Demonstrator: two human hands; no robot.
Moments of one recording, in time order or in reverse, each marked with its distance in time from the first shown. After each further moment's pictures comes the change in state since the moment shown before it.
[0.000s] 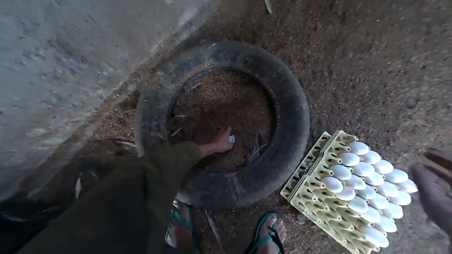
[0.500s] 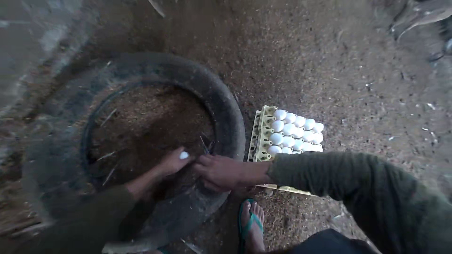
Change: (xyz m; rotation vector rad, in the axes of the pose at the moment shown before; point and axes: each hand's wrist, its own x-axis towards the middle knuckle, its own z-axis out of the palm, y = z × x) left_hand -0.013 0.025 -0.013 0.121 -0.256 0.093; right_hand 0.033 -0.183 0.177 0.083 -0.899 -0.448
